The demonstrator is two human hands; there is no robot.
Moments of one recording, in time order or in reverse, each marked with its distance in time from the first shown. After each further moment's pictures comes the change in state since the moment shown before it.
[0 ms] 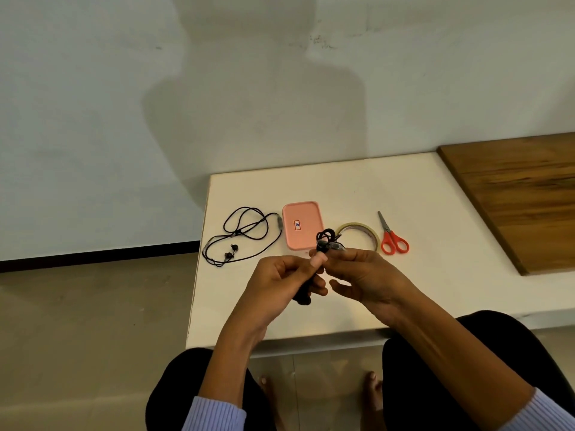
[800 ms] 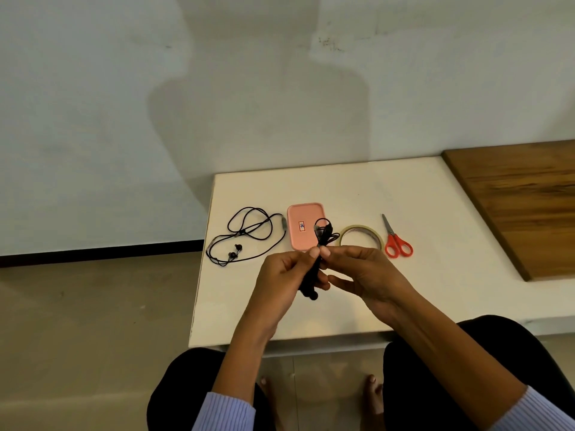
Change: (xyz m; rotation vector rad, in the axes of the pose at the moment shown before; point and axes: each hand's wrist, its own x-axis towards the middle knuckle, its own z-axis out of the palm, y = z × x) left_hand 0.006 -0.005 0.002 -0.038 0.084 0.066; right_hand 0.005 0.001 0.004 0.019 0.032 -0.092
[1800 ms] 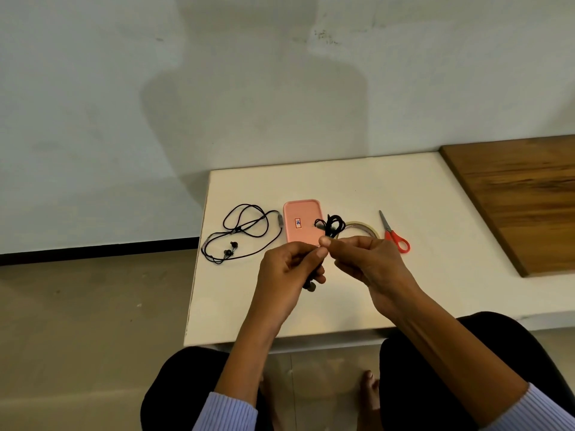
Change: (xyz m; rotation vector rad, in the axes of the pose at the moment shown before) left_hand 0.003 0.001 0.010 0.056 0.060 0.097; right_hand 0.003 -0.006 -0.005 -0.038 0.195 -0.068
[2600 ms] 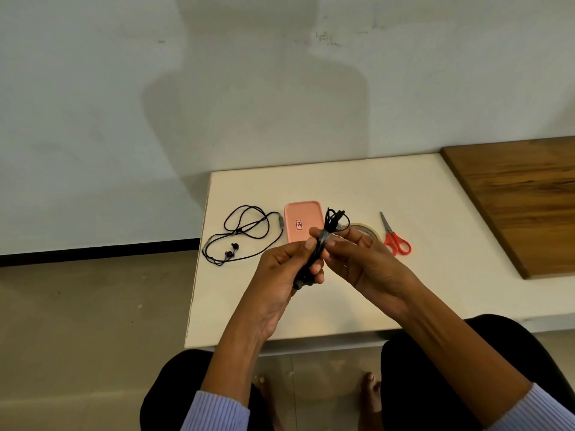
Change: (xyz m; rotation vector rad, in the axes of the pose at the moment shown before) left_hand 0.002 0.004 -0.009 -0.340 -0.150 -0.080; right_hand 0.003 -0.003 -0.001 0.359 -0.372 0.056
